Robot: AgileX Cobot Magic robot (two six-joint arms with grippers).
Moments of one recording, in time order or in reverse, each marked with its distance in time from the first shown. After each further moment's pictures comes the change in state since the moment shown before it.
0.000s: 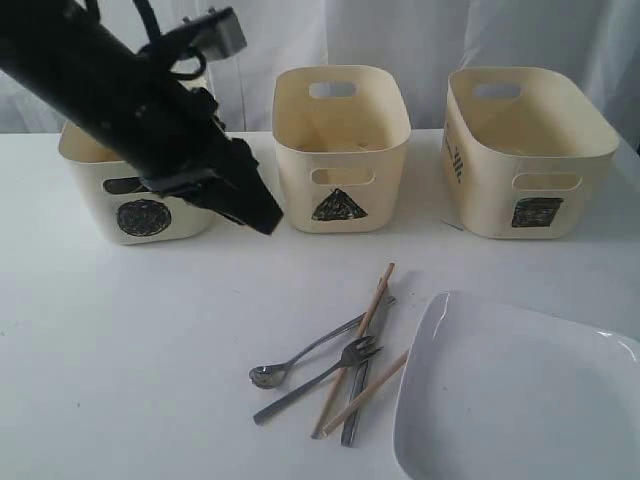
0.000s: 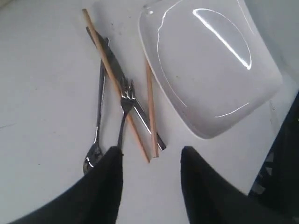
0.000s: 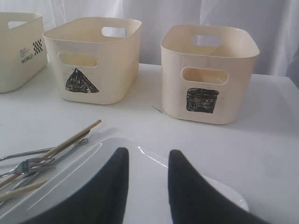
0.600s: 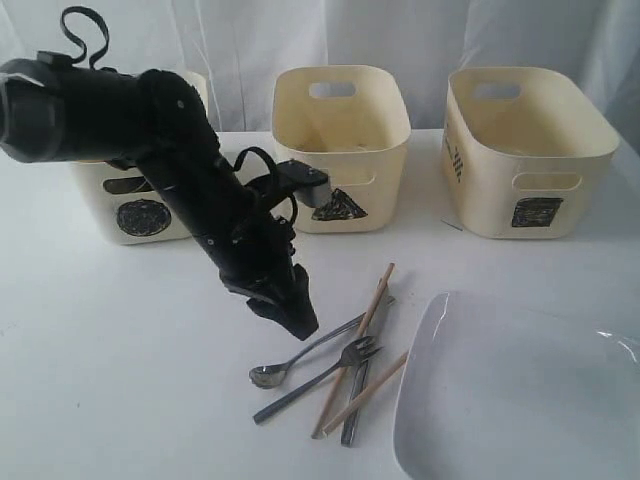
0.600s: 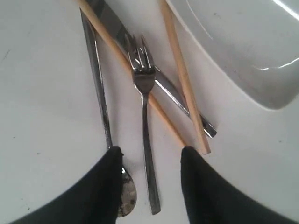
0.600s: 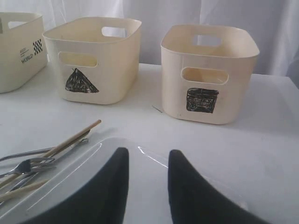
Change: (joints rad) left arm -0.092 0.314 -0.003 0.048 -0.091 0.234; right arm 0.000 0.000 0.000 0.000 0.000 0.000
